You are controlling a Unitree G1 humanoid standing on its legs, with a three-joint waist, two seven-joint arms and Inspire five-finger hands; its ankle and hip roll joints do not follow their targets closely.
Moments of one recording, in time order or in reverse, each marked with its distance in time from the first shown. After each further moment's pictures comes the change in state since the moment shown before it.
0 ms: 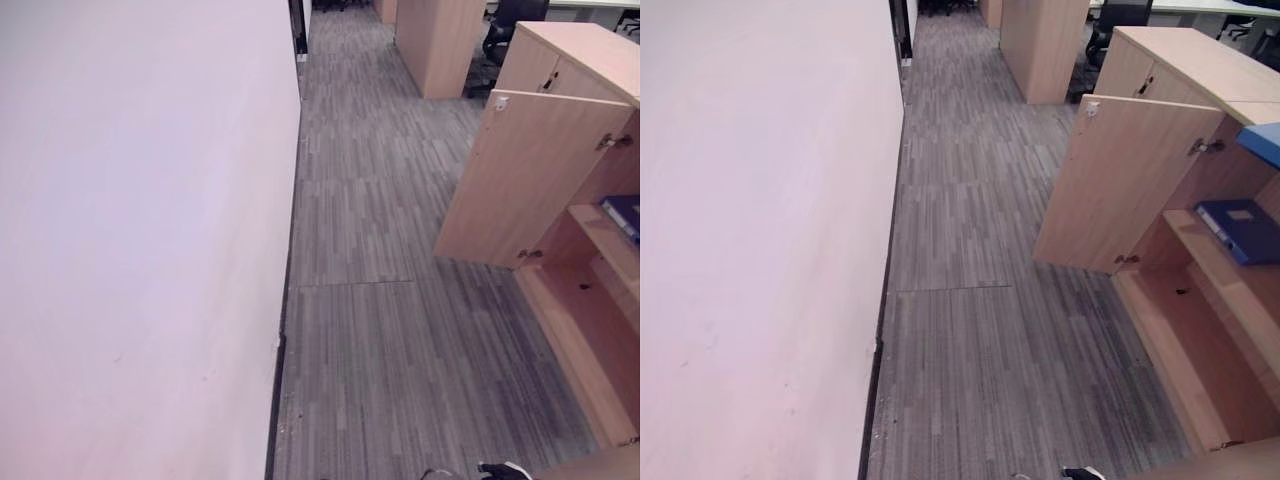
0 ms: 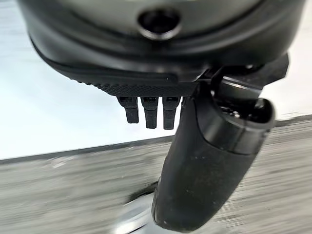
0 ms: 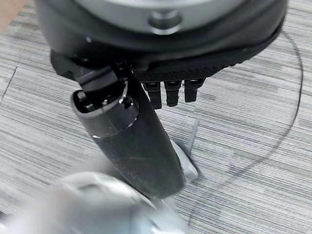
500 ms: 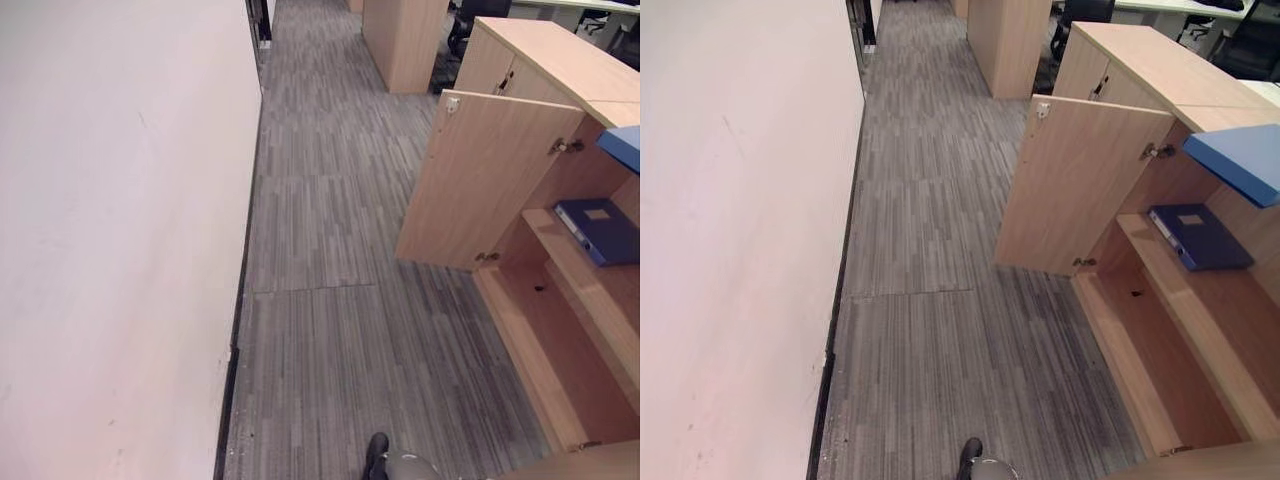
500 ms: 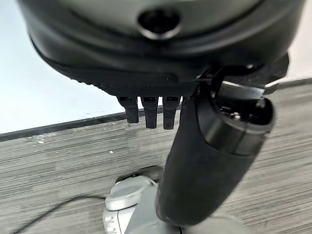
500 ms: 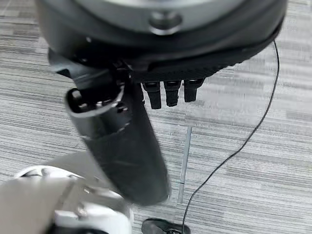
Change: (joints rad) left arm -0.037 -0.039 0.034 0.078 0.059 0.011 0.000; right arm 0.035 0.033 -0.002 0.005 0.072 0.007 0.031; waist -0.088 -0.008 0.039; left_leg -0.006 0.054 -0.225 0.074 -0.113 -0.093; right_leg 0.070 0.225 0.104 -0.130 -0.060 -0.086
